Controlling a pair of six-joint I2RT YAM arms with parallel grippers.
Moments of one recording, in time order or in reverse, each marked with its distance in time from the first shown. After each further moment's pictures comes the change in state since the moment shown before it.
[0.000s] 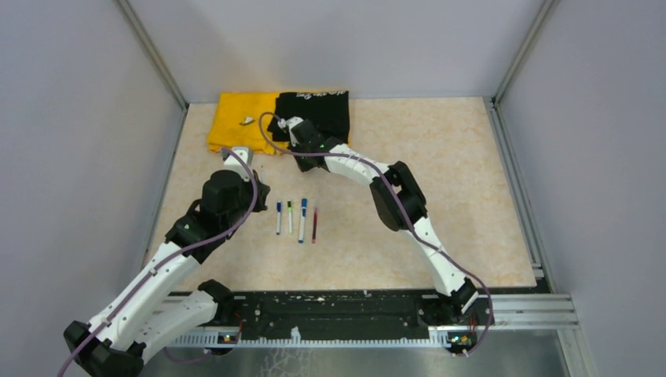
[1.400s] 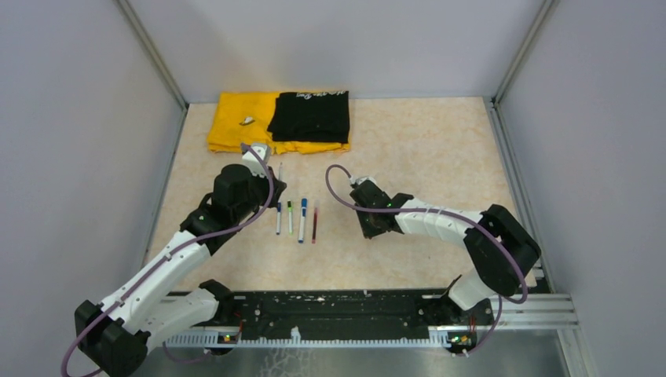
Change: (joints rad) left arm 0.000 0.110 -0.031 0.183 0.167 0.079; right arm 0.052 -1.025 -1.334 -0.014 0.136 0.318
